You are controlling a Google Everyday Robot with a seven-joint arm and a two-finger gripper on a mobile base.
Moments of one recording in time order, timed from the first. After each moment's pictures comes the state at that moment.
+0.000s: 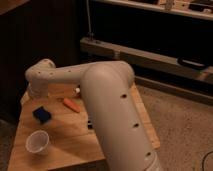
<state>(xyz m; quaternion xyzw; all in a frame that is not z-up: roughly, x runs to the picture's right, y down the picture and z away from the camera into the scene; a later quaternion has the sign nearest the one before) -0.401 0.058 0.798 0.05 -0.37 -0.77 0.51</state>
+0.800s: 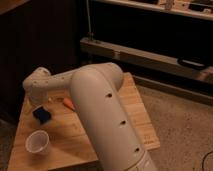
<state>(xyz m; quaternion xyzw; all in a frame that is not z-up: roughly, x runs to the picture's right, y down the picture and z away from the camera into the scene) -0.392 0.099 0.836 0.03 -0.34 -0.82 0.45</state>
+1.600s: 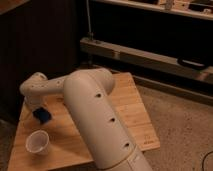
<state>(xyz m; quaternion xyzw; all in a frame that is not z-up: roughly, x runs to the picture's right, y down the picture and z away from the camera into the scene) -0.430 0.126 0.855 0.05 -0.37 -0.84 0.39</state>
